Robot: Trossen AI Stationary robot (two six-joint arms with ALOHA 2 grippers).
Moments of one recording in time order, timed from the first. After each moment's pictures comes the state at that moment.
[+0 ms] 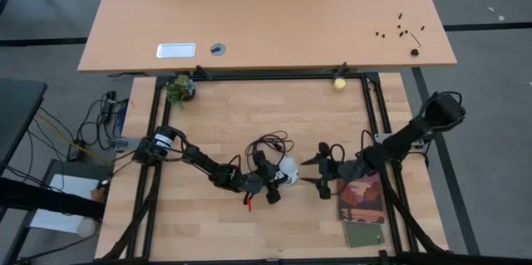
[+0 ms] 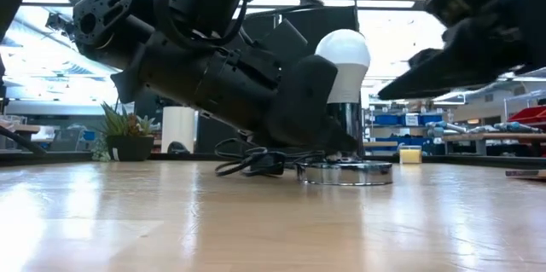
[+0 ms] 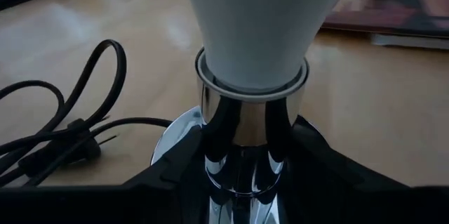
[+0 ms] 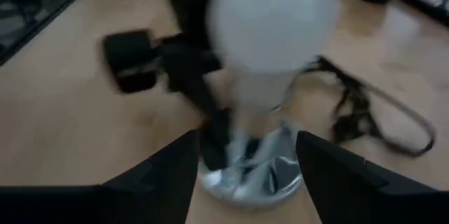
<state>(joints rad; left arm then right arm) -0.32 2.13 0.98 0.74 -0.61 -0.28 0.47 1.40 0.34 0.61 0.52 0.20</state>
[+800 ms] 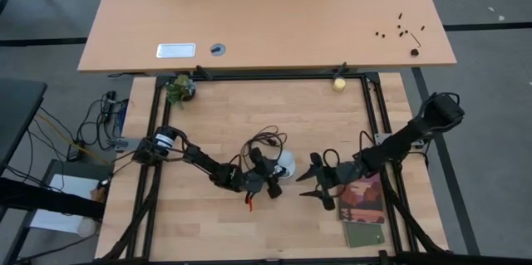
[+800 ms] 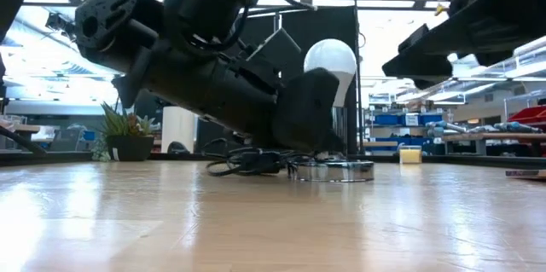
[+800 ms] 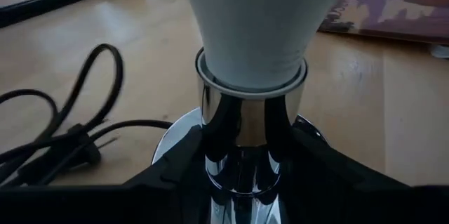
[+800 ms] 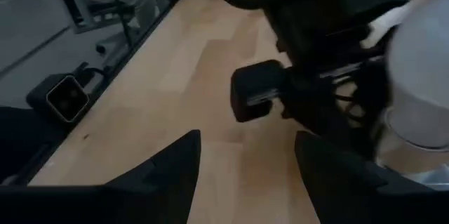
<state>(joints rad) -0.32 2.13 0.98 0.73 -0.73 -0.32 0.48 1.43 0.43 0.60 0.26 0.22</state>
